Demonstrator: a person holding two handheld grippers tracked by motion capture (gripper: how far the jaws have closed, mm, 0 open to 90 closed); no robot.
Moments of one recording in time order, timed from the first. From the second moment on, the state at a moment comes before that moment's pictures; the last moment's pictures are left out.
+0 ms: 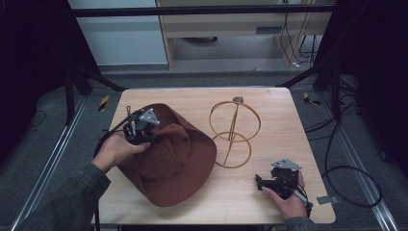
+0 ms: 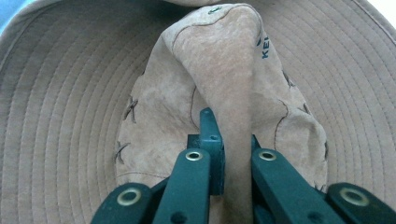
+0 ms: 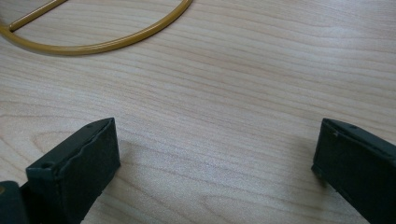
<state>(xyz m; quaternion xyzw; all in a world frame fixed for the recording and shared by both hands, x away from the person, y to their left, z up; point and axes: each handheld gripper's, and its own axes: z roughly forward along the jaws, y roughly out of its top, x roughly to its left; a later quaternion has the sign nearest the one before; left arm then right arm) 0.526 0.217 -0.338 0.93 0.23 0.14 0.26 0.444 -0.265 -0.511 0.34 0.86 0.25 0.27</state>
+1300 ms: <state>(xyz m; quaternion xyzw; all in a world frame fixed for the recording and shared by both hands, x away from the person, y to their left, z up) 0.514 0.241 -0.222 0.88 0.25 0.21 0.35 0.443 -0.265 -0.511 0.34 0.86 0.25 0.27</state>
